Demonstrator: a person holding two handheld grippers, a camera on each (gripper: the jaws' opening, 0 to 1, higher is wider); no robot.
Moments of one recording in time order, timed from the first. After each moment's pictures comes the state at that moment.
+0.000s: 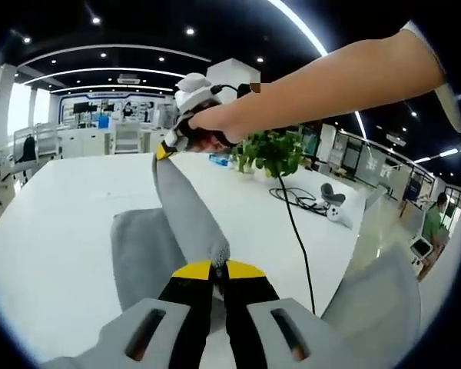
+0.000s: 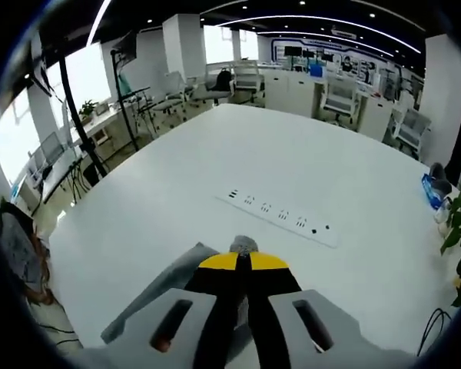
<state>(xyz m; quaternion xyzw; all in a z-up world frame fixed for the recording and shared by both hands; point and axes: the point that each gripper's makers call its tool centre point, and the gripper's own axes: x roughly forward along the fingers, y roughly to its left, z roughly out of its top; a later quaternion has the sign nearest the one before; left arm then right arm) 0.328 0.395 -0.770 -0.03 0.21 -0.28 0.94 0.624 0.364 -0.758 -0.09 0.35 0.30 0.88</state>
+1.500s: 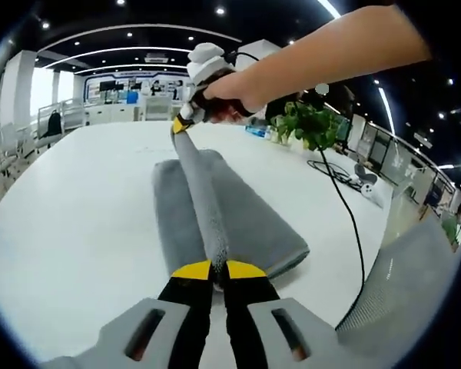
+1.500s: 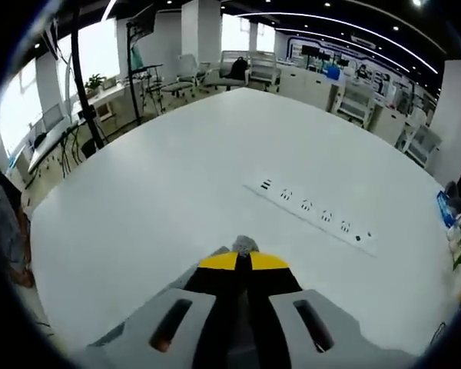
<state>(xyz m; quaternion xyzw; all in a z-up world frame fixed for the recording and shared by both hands) 0.326 0.461 -0.865 -0.02 0.27 -0.20 0.94 0.641 0.444 -0.835 -0.15 0.35 0.31 0.87</state>
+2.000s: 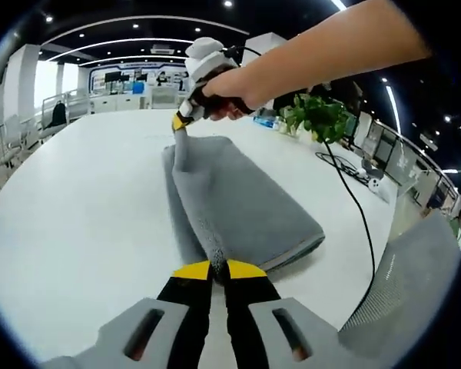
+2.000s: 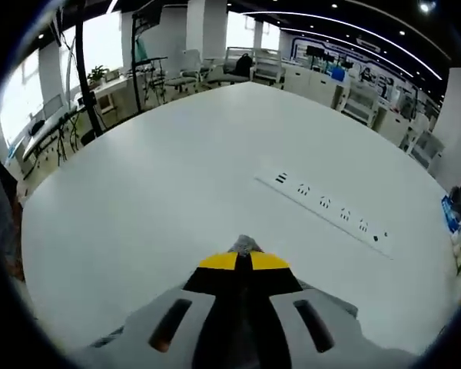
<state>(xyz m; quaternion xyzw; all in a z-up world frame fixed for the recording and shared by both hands) 0.323 0.471 -0.885 -0.03 0.30 -0.19 0.93 0.637 0.464 -0.865 -0.17 0.35 0.32 0.87</state>
